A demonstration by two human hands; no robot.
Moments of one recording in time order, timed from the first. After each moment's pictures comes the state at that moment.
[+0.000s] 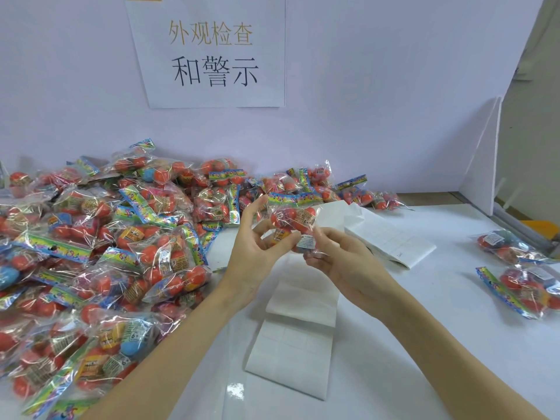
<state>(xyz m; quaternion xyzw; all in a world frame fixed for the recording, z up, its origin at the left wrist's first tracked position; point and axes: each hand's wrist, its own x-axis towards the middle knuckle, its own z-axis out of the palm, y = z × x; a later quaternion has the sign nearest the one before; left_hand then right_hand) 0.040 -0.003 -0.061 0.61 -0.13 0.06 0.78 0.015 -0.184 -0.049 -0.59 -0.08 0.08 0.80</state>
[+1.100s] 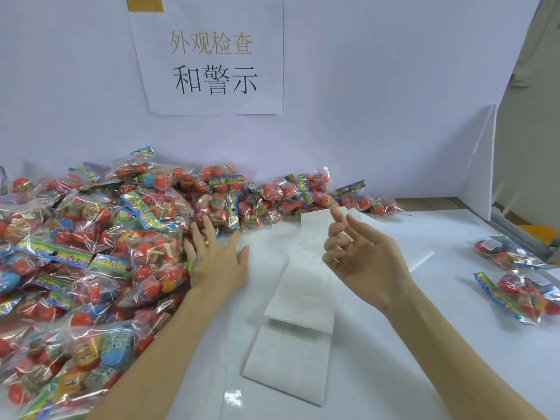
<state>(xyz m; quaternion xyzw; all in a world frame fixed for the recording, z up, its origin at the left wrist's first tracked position) 0.065 0.047 -0.079 0.99 0.05 0.07 0.04 0.020 -0.206 -0.029 -0.29 -0.03 0.17 0.94</state>
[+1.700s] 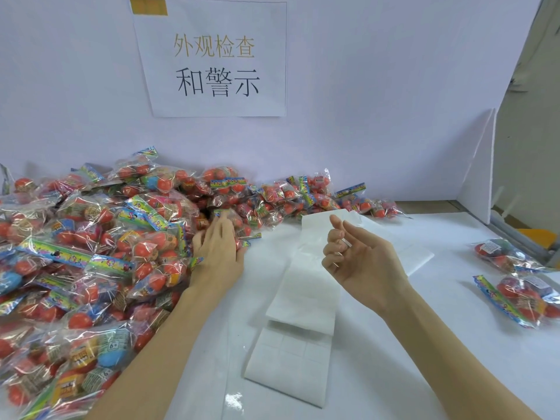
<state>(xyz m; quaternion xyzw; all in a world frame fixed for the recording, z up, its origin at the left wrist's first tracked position) 0.073 0.055 -0.077 0.97 -0.04 0.20 0.14 0.021 -0.203 -0.033 -0.31 0.01 0.16 0.94</state>
